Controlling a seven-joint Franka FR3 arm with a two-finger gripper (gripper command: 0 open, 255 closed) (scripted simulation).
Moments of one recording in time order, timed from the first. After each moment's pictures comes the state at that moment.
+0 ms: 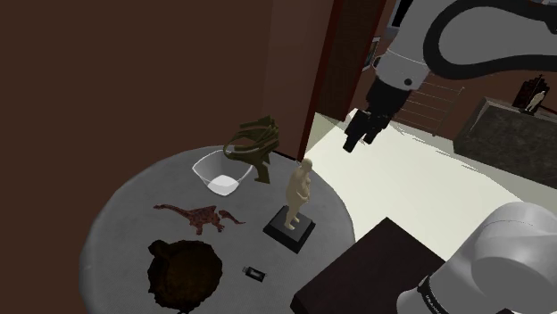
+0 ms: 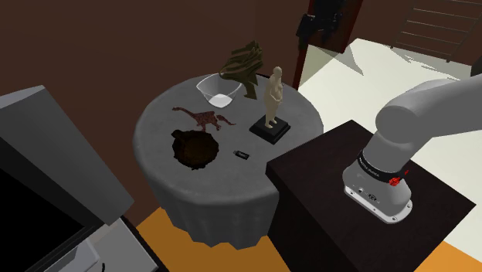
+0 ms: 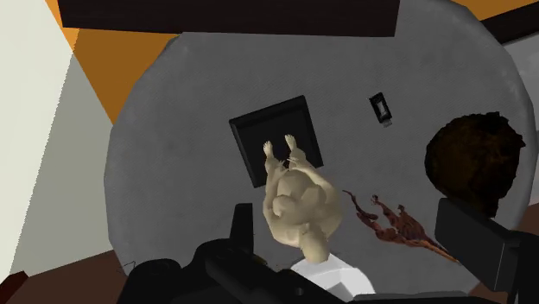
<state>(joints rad) 0.02 -0.81 0.08 -2.54 0.11 1.85 0.03</state>
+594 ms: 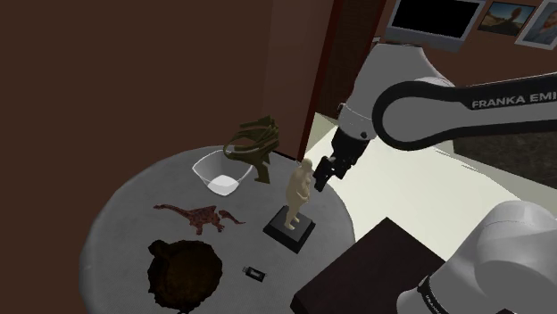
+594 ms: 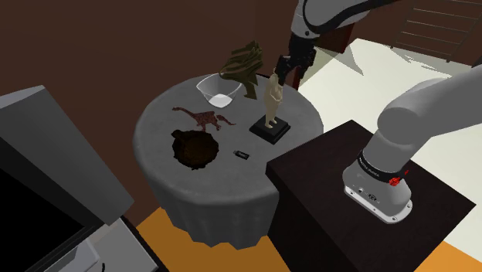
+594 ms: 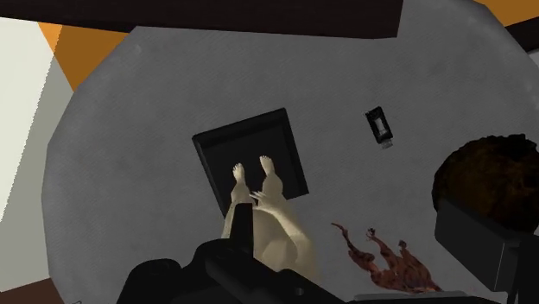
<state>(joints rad) 0.08 -0.66 0.20 -2.72 0.18 2.15 0.10</state>
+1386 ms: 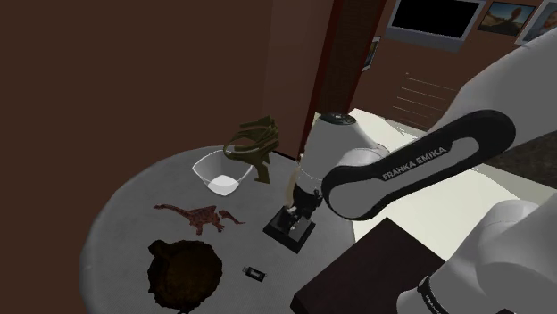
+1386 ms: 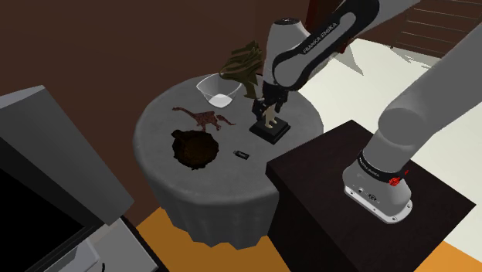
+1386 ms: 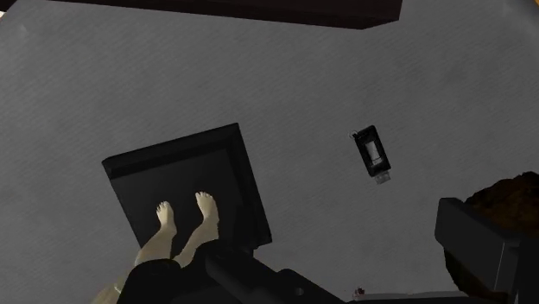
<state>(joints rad) 0.11 -0.23 0.39 -2.75 0.18 2.59 0.24</state>
